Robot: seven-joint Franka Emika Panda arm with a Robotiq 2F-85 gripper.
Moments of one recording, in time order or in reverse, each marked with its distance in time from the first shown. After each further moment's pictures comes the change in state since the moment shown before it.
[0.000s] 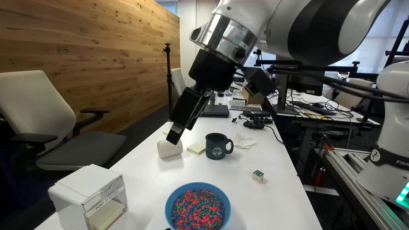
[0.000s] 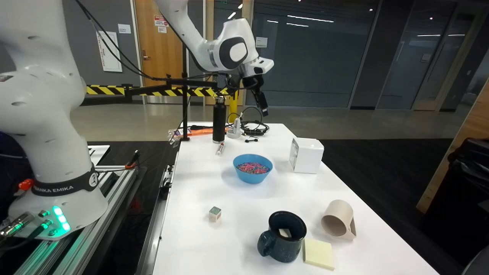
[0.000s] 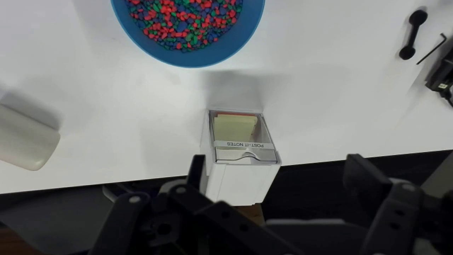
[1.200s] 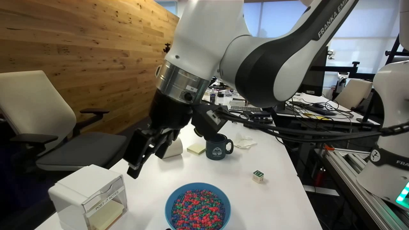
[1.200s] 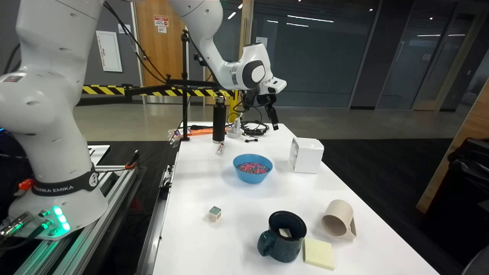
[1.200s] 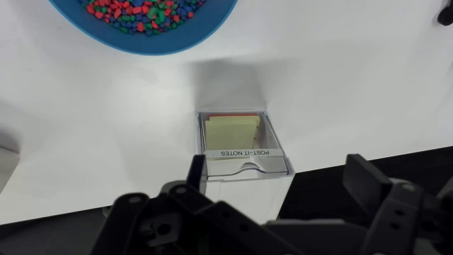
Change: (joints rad) arm 0.145 0.305 -0.150 0.262 -0.095 0.010 0.150
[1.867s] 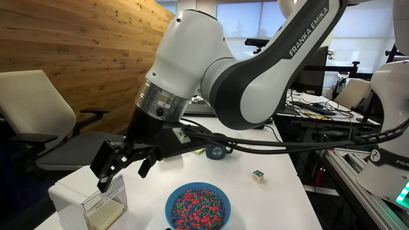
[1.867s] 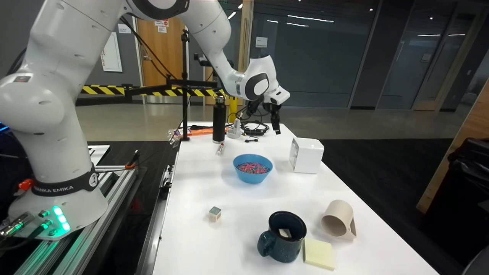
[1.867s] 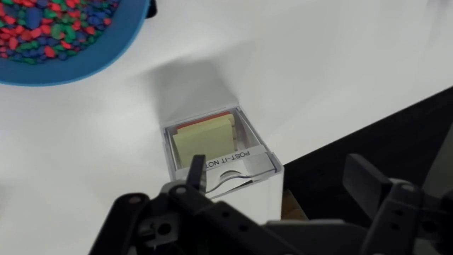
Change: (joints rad) arm 0.116 0.149 -0.105 0.131 0.225 0.102 0.077
